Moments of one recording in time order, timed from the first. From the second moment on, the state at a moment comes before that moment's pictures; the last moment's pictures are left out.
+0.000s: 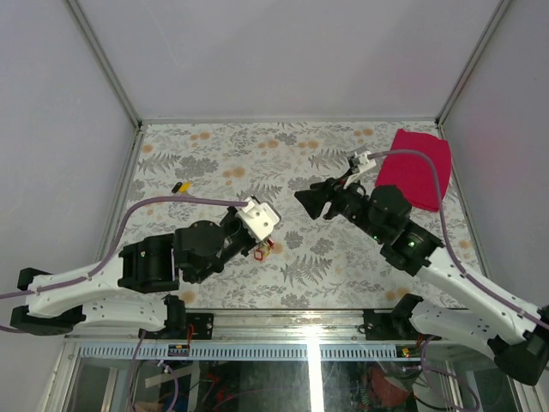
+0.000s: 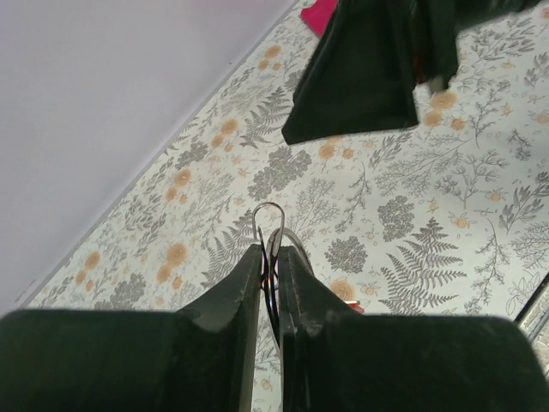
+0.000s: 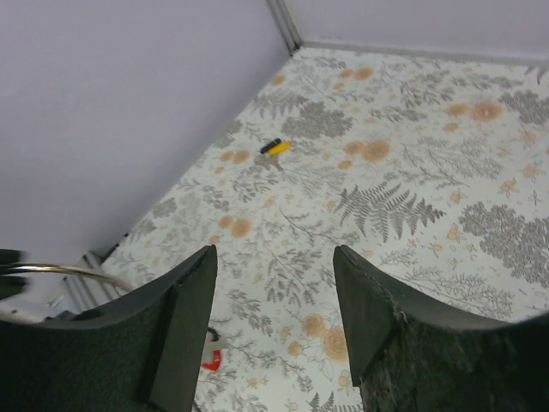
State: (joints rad) left arm -1.37 0.94 1.21 -0.54 -0.63 0.21; right arm 0.81 0.97 0.81 0.09 0.05 0.43
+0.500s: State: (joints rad) left arm -1.37 1.03 1.21 -0.43 -0.55 0.27; right arm 0.78 0.86 0.98 -0.17 -0.32 0.59
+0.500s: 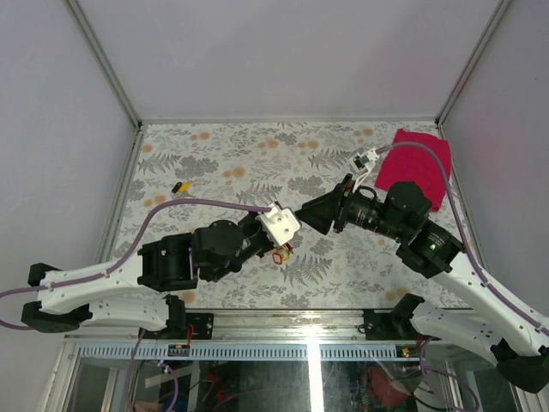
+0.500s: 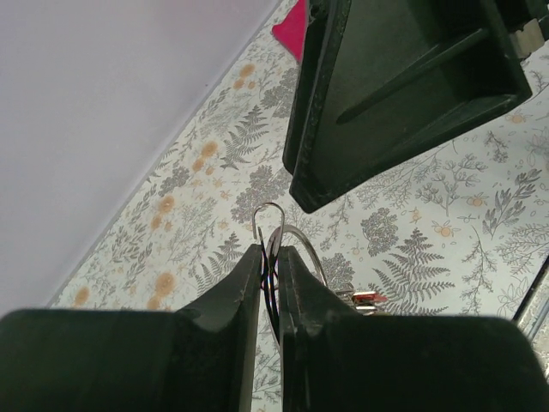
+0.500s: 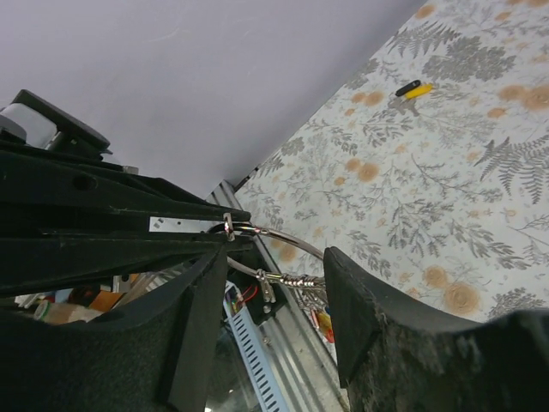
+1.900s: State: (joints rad) left arm -1.34 1.06 1.20 -0.36 -0.46 0.25; right arm 0.78 0.86 0.94 -0.24 -0.21 0.63
